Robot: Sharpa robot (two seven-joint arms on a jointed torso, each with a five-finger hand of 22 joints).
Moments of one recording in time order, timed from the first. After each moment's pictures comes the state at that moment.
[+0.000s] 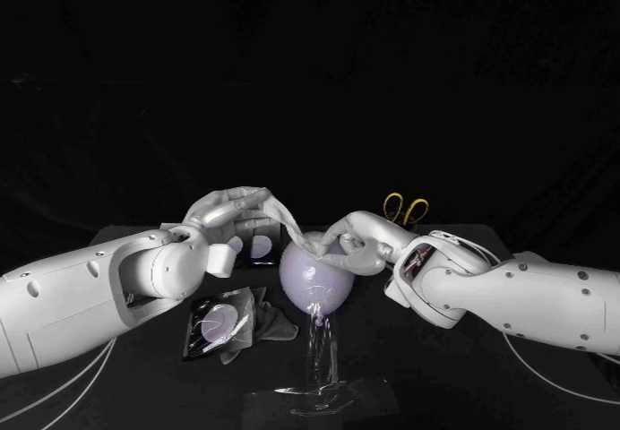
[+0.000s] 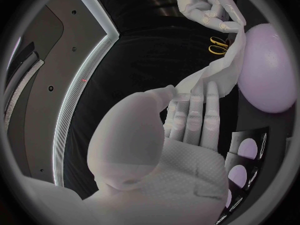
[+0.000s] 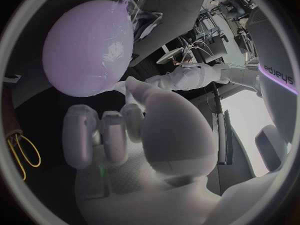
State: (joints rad) left arm 1.26 -0.79 -0.10 1.50 0.19 -0.26 0.33; left_hand 1.47 -0.06 0.58 0.11 0.05 0.72 0.18 0.76 0.48 1.17 0.12 0.17 0.07 1.12 0.08 0.23 0.43 0.17 0.99 0.24 0.17 0.07; right arm 1.23 -0.86 -0.17 1.71 -1.20 -0.53 -0.05; right_hand 1.35 -0.05 0.52 0.00 0.05 1.06 0.08 0.31 0.52 1.45 0.01 1.31 1.31 1.46 -0.05 1.55 1.31 0.05 1.46 0.06 1.41 1.31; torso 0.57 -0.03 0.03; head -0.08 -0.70
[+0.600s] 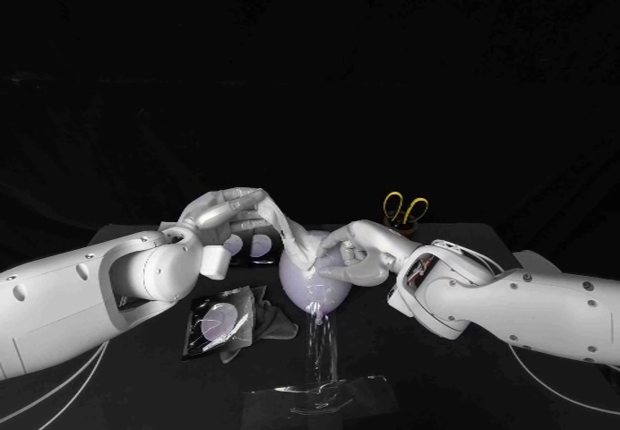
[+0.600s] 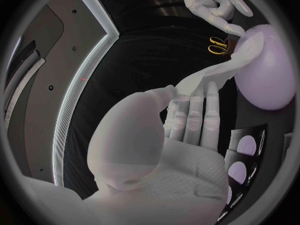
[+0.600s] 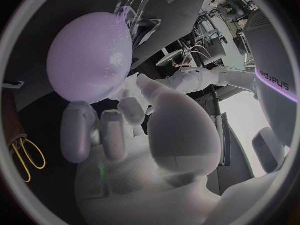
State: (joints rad) left arm 1.26 -0.82 -0.10 1.53 0.19 -0.26 0.33; left_hand 1.47 -0.06 0.58 0.11 0.04 0.72 0.18 0.76 0.48 1.17 0.12 0.17 0.07 1.12 0.08 0.23 0.43 0.17 0.99 0.24 0.17 0.07; right arm 1.20 -0.88 -0.18 1.74 -1.22 -0.54 -0.04; right_hand 1.23 -0.18 0.41 0.05 0.05 0.89 0.15 0.22 0.49 1.33 0.06 1.06 1.25 1.47 -0.02 1.50 1.31 0.05 1.45 0.07 1.32 1.31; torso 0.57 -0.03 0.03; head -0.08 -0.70
